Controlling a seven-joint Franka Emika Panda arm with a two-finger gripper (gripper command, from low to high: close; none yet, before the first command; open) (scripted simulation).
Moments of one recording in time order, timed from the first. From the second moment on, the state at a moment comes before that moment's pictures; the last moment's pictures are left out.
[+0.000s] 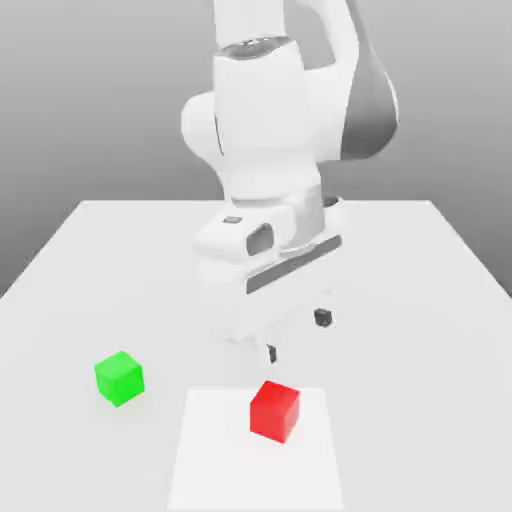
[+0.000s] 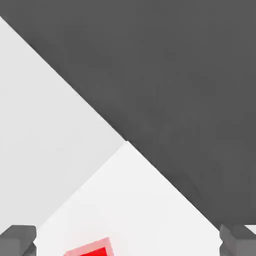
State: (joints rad) arm 0.38 -0.12 -0.31 -2.71 0.17 2.69 -0.17
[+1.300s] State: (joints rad) arm 0.32 0.17 -0.21 -2.77 0.16 2.95 -0.38
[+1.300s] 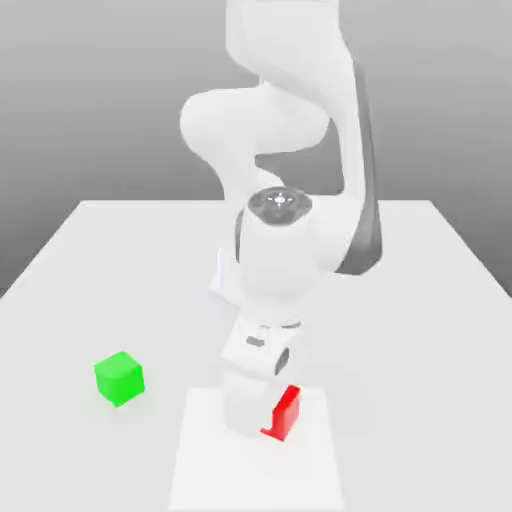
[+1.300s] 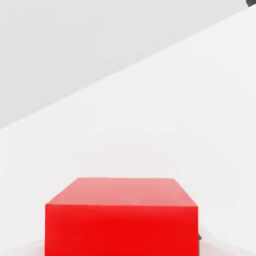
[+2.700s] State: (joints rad) arm 0.08 -0.15 -0.51 -2.85 -0.11 2.70 -1.06
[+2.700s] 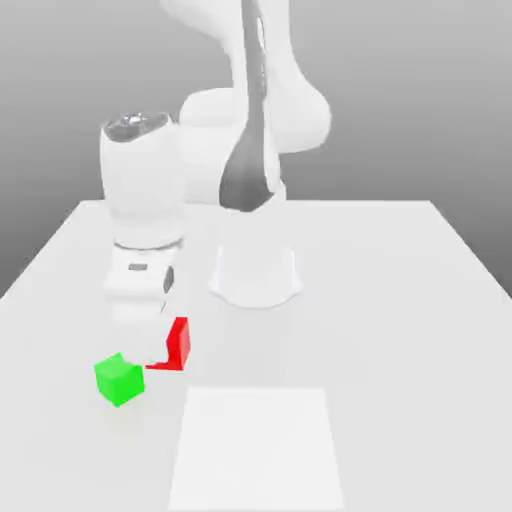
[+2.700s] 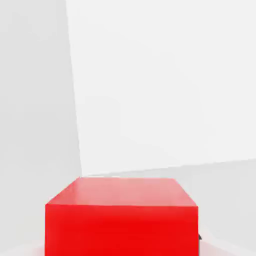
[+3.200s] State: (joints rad) arm 0.04 -0.15 -0.67 -2.86 -0.11 2.70 -1.44
